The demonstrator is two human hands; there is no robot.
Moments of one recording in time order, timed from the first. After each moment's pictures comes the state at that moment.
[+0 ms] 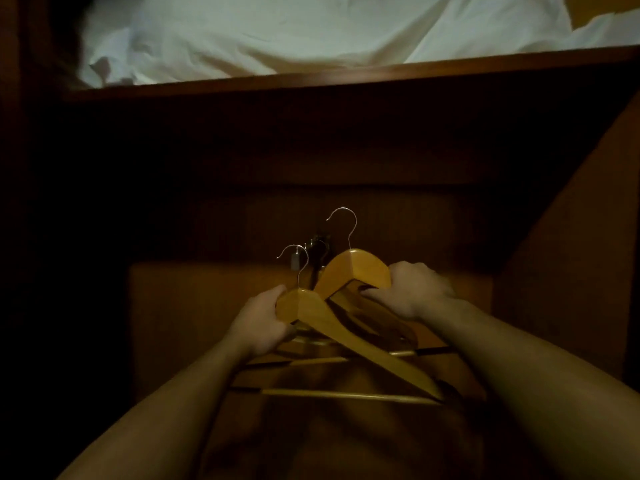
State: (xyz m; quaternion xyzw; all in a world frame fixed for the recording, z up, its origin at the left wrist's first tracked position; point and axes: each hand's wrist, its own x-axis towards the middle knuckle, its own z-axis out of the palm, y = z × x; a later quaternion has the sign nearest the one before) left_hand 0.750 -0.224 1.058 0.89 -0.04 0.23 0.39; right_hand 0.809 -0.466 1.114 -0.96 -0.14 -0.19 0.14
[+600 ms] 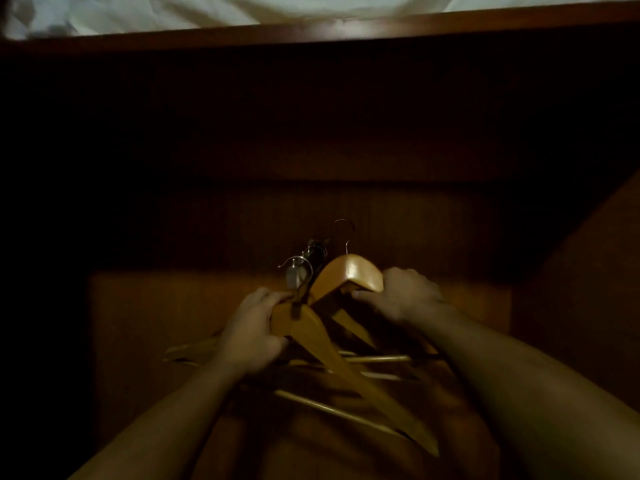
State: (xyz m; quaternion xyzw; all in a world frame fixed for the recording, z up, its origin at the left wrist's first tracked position) left_hand 0.826 -0.194 1.046 0.90 -0.09 0.32 0.27; right_hand 0.889 -0.438 1.113 -0.96 -0.12 -0.19 0.15
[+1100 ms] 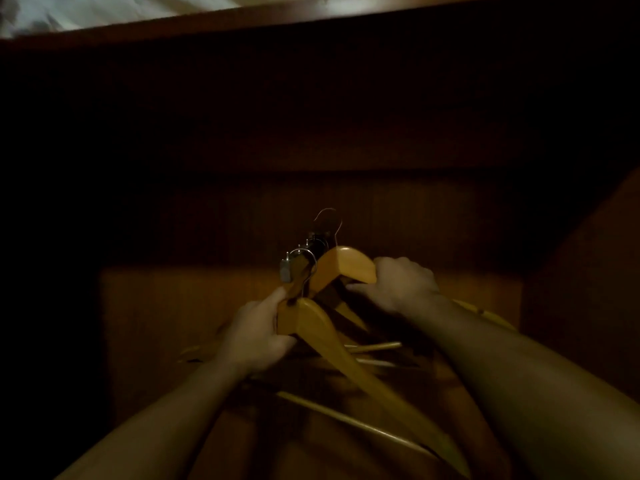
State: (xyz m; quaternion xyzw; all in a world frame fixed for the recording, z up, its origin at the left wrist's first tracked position) left_hand 0.817 -0.204 1.042 0.90 -0.12 0.31 0.30; right_hand 0.897 -0.430 1.110 -0.95 -0.15 -0.23 0.13
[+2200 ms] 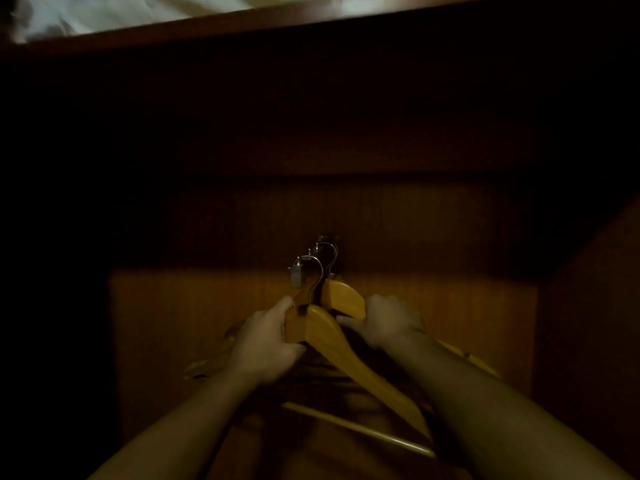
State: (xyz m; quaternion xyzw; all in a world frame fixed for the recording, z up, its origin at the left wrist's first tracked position) left_hand 0.817 -0.206 1.038 0.89 -0.08 0.28 0.34; right_hand 0.911 -0.394 1.060 -0.97 -0.12 -0.17 0.13
